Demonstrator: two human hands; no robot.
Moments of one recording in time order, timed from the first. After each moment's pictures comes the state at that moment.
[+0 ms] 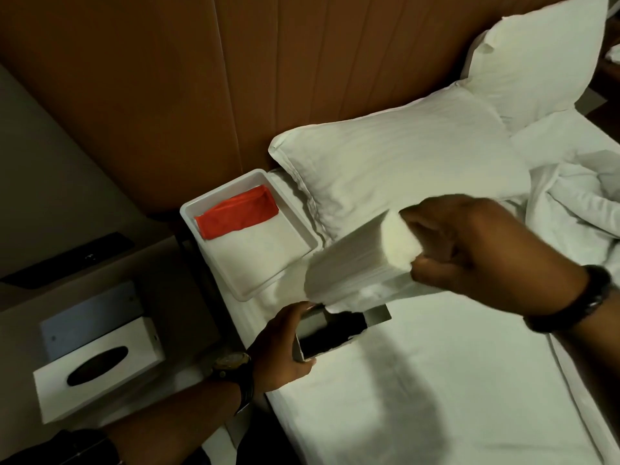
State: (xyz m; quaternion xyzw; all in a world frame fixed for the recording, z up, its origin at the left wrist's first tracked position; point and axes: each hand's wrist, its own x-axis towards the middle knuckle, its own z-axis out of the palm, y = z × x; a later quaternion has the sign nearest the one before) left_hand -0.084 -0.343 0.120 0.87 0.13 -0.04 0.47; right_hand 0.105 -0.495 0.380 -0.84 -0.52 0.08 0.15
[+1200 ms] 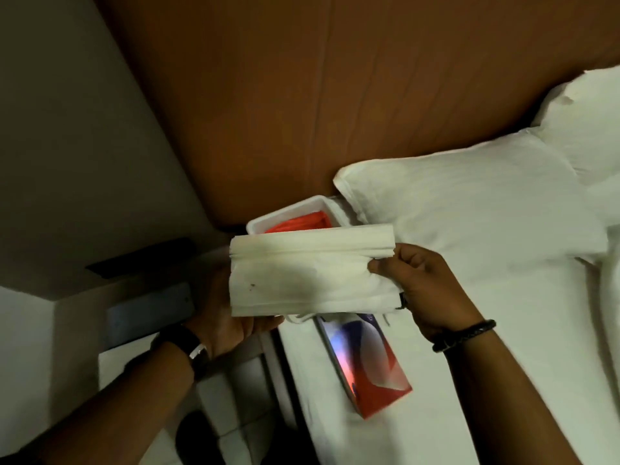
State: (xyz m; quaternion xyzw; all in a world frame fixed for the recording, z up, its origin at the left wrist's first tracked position) left_hand -0.113 -0.185 0.203 0.34 0.42 0.04 0.84; right_hand 0.073 -0.381 0.286 -0.70 -0.13 0.36 0.60
